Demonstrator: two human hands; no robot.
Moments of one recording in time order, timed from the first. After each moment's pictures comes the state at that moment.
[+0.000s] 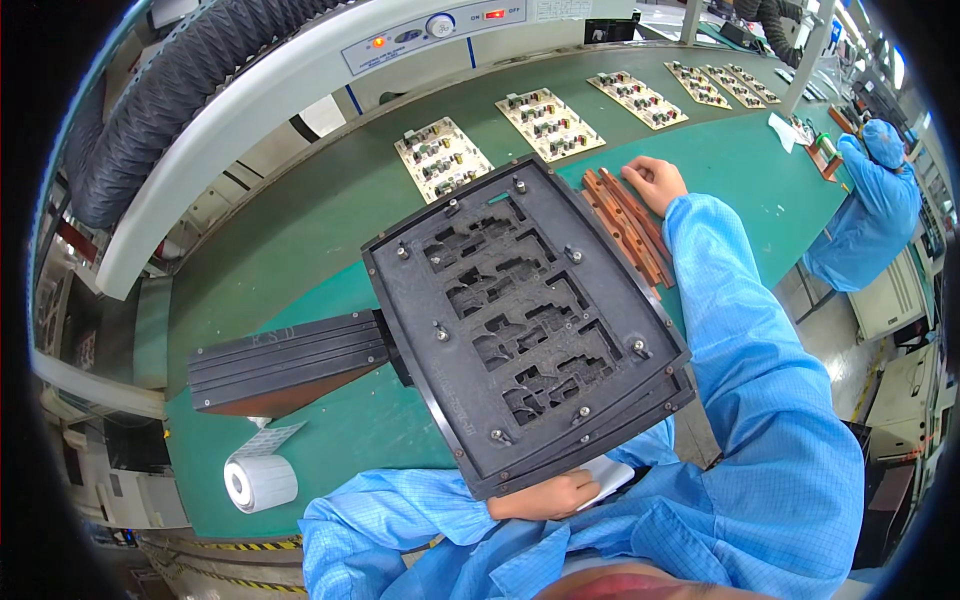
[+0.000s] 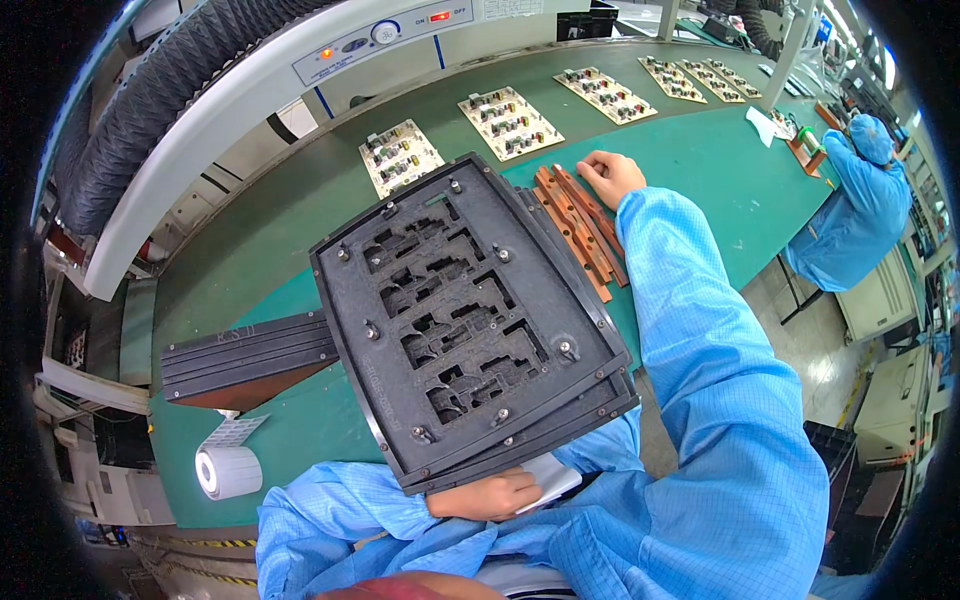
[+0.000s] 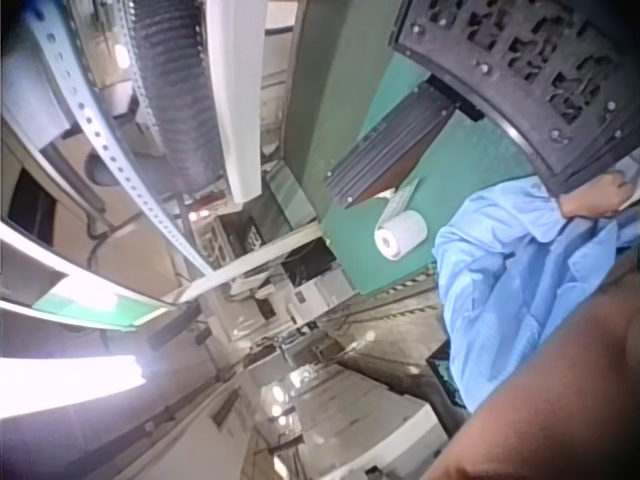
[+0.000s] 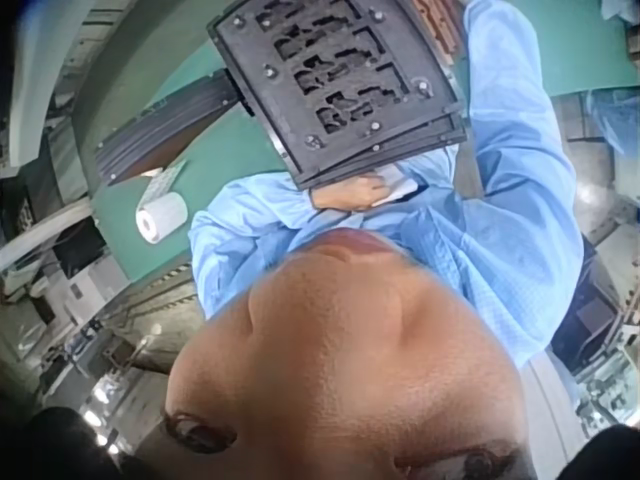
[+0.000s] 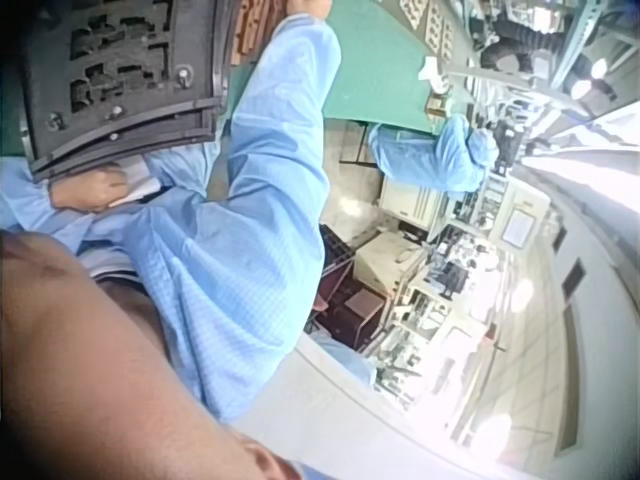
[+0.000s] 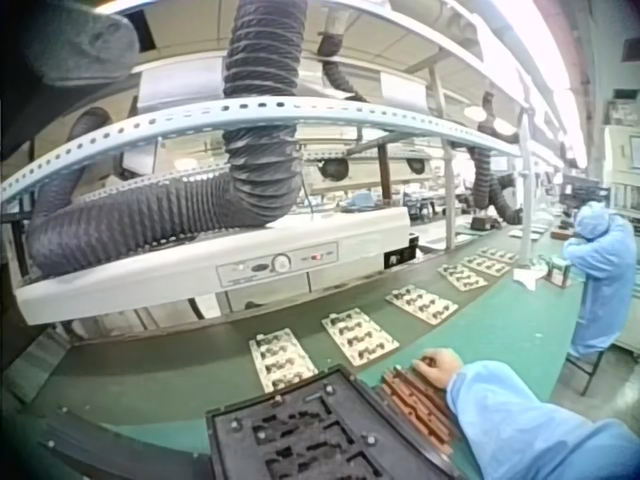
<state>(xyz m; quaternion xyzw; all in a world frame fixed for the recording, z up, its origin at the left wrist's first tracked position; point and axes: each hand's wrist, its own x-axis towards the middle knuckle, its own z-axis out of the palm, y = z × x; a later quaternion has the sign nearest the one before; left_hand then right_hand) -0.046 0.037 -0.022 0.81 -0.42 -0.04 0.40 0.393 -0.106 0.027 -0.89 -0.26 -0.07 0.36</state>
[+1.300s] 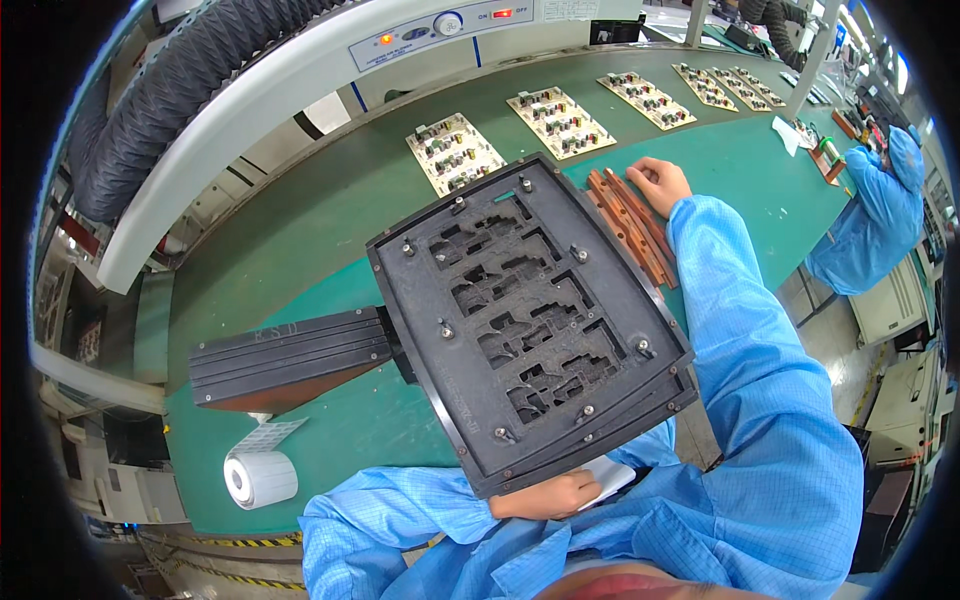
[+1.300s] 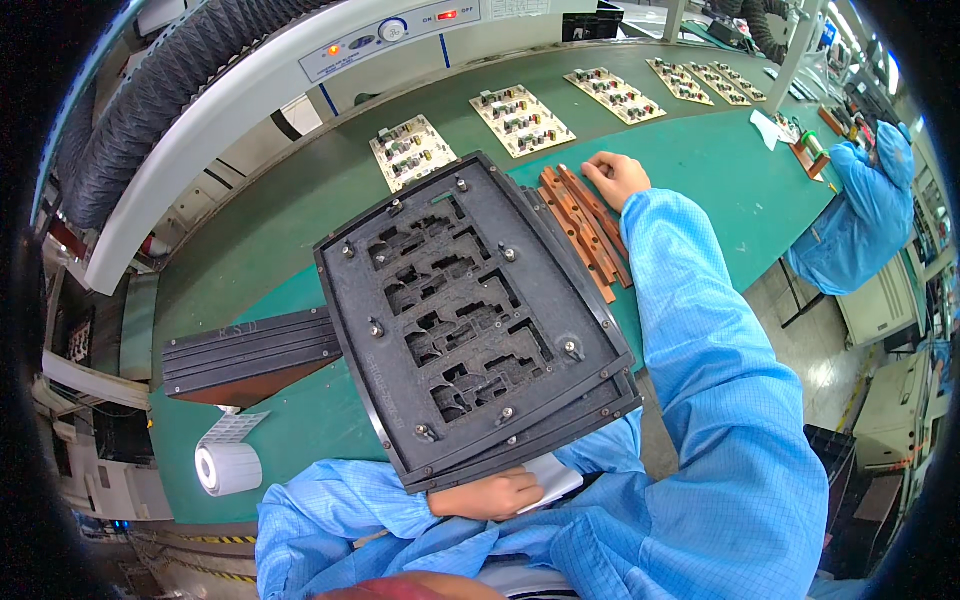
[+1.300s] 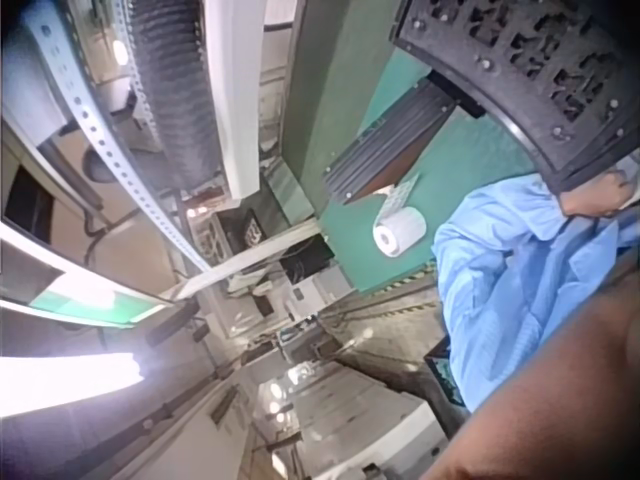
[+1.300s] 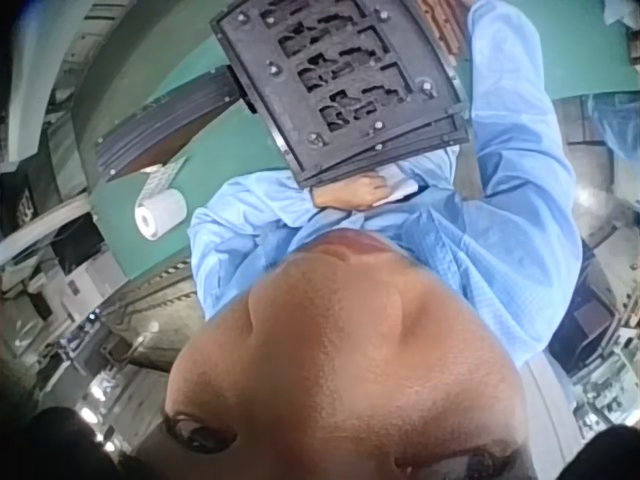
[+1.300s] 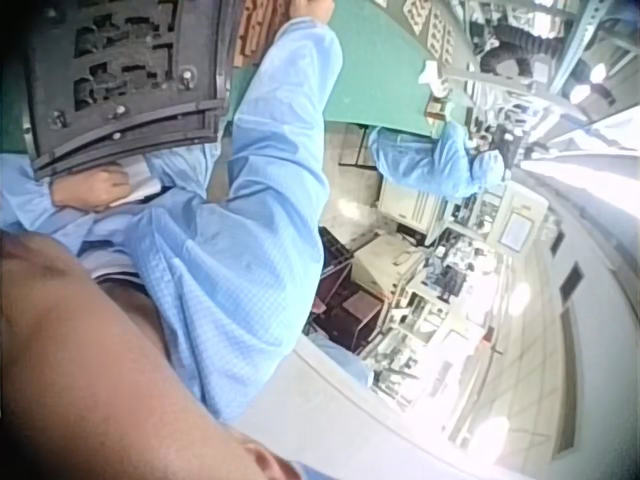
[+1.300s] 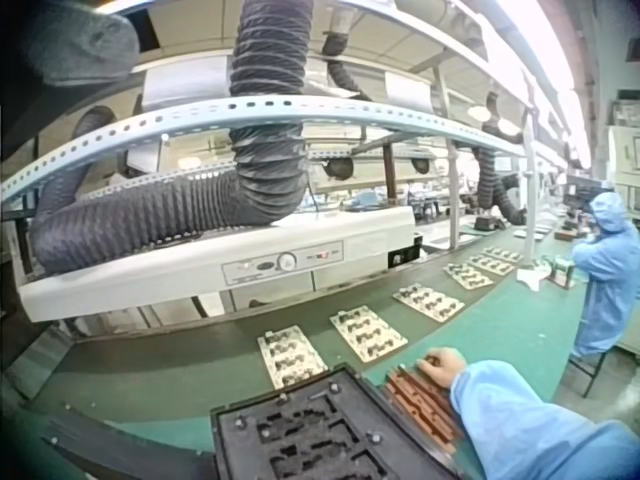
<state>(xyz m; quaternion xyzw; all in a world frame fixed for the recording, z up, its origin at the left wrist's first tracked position) -0.045 0.039 -0.022 0.81 -0.42 -0.06 0.41 0.395 -0.102 0.022 -0.89 -0.26 -0.07 0.37</state>
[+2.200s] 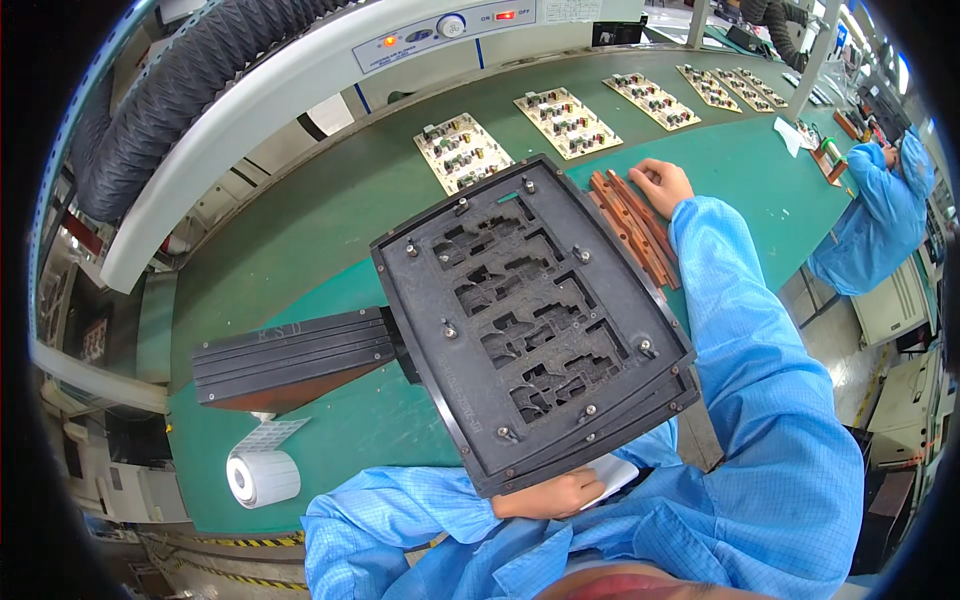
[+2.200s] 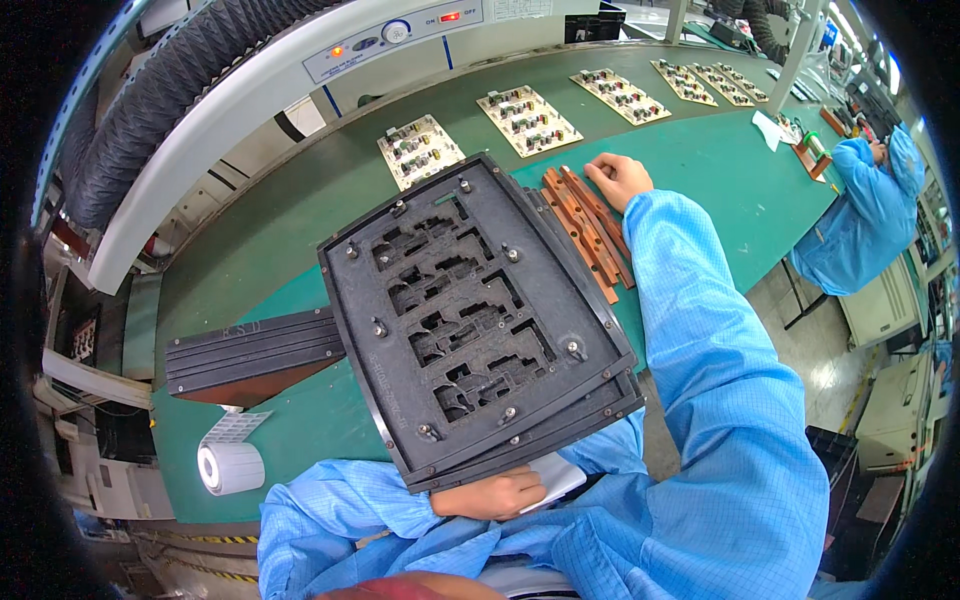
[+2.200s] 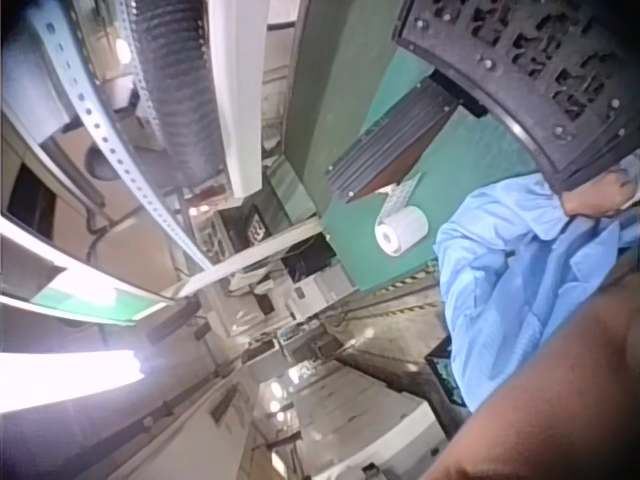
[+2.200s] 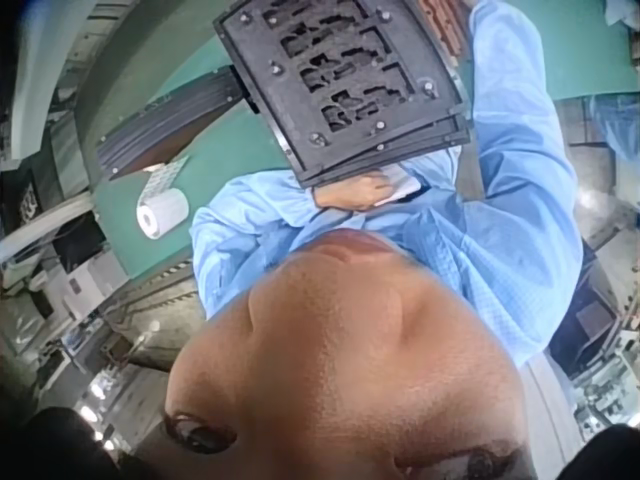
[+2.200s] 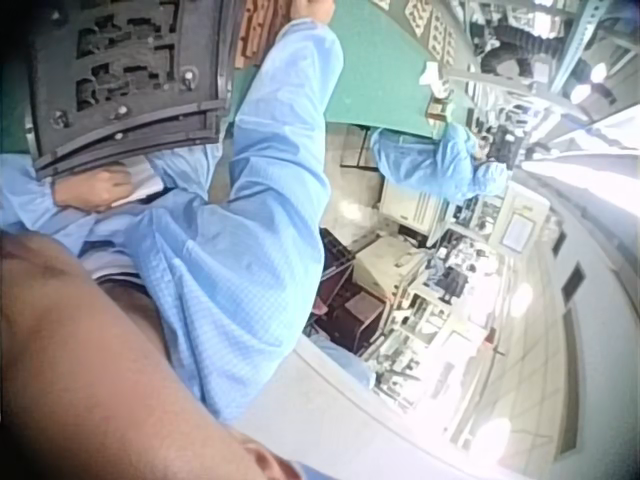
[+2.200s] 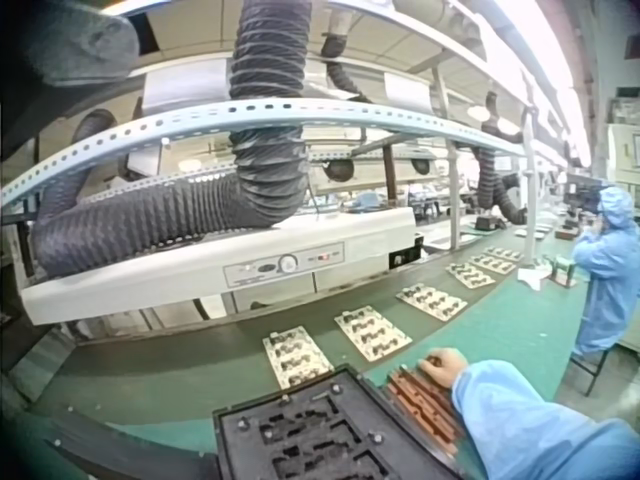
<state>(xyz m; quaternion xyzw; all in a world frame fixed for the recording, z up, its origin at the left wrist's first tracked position) -0.041 0.041 -0.022 0.81 -0.43 -0.05 0.39 0.400 -0.100 0.015 -0.89 -0.26 -0.08 0.37</state>
